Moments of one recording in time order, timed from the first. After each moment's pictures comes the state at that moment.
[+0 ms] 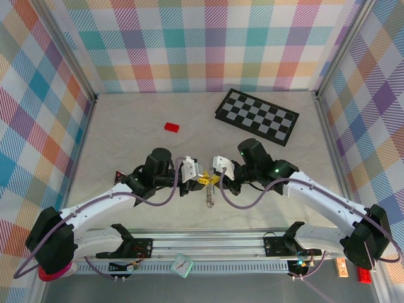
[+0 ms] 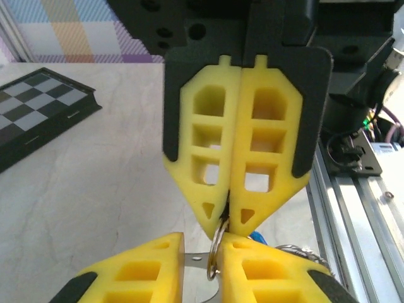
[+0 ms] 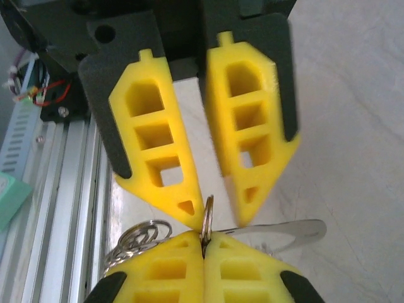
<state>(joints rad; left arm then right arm) -0.73 1.13 0.66 0.03 0.66 0.37 0.78 1.16 0.90 -0.51 -0.55 -0.48</state>
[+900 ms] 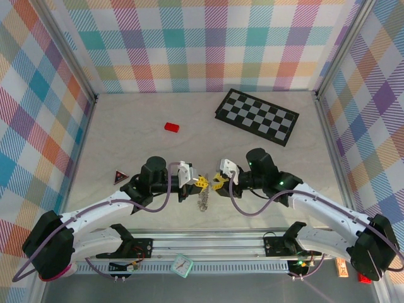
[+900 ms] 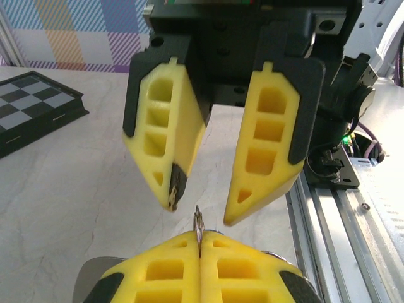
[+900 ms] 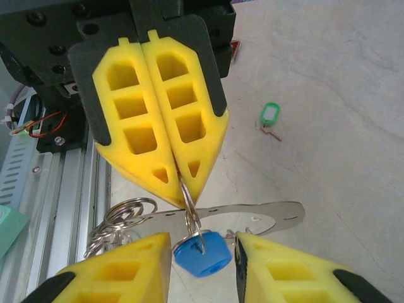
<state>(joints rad) -0.73 1.08 0.50 0.27 0.69 0.22 0.76 1.04 0.67 -0.21 -0.58 -0.30</state>
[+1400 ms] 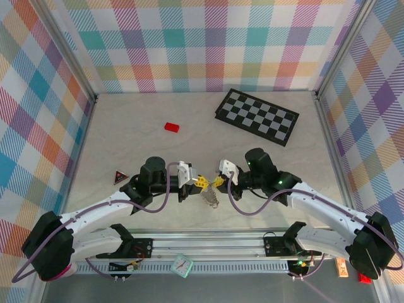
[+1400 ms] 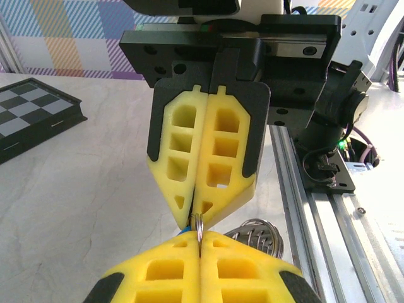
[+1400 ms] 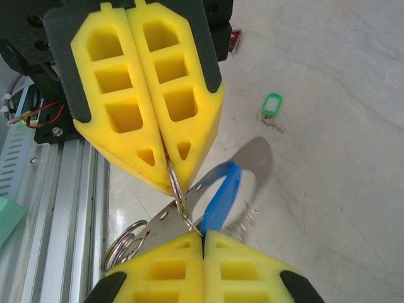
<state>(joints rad) -0.73 1.07 0.49 0.28 0.70 0.21 0.75 1.05 0.68 -0.24 -0.58 -0.33</state>
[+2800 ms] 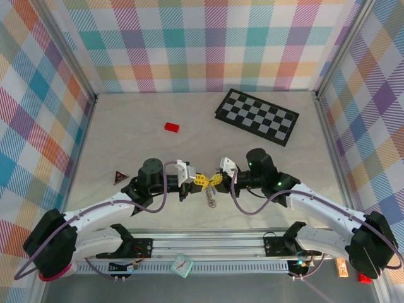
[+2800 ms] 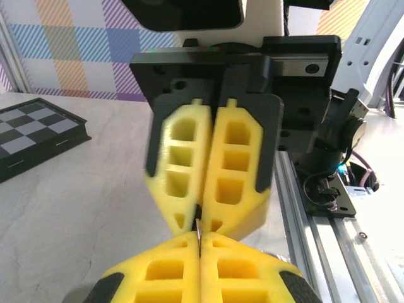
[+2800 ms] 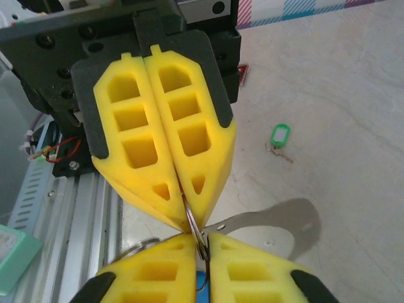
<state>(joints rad) -0.72 1.10 0.45 0.47 0.71 0.12 0.75 1.06 0.64 -0.07 -0.64 -0.22</state>
